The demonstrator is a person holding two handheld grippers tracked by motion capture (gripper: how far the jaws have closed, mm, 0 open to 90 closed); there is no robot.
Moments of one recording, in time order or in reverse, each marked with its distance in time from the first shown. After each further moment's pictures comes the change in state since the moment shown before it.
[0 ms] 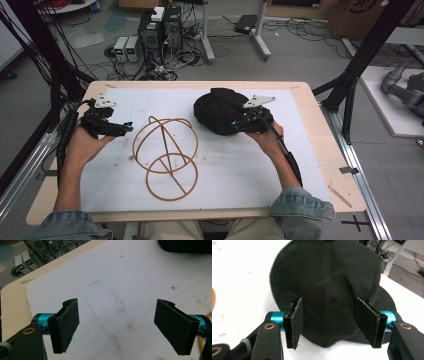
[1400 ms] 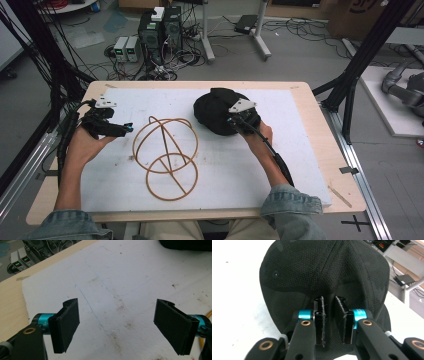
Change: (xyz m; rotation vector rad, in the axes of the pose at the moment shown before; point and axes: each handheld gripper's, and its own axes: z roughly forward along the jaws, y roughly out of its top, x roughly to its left) left arm 0.002 -0.003 0.005 0.018 -0.014 -0.009; right arm 0.026 0.005 0.029 0.027 -0.133 -0.119
